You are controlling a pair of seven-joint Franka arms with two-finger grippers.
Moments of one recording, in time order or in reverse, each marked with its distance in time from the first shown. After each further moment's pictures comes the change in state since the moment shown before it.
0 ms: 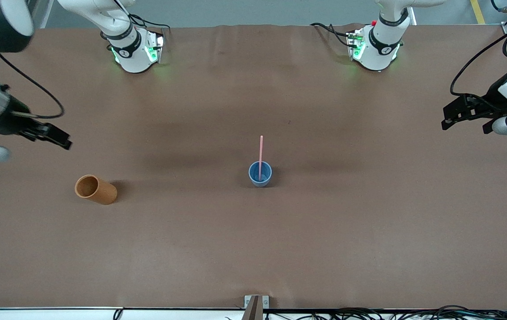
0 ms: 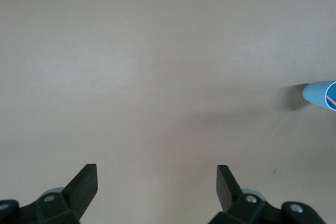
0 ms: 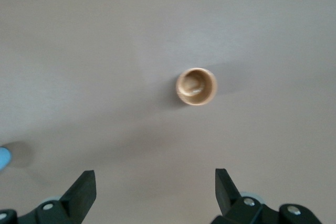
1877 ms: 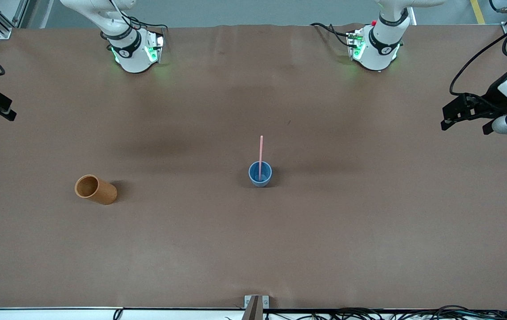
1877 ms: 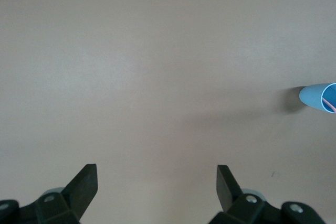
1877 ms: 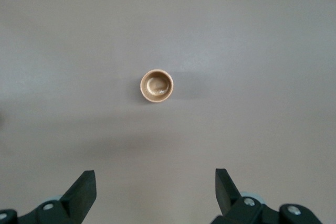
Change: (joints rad) left arm -0.003 0.004 -0.005 0.016 0.000 0.004 0.000; right arm -0.111 -0.058 0.029 0.076 -0.034 -0.113 -0.256
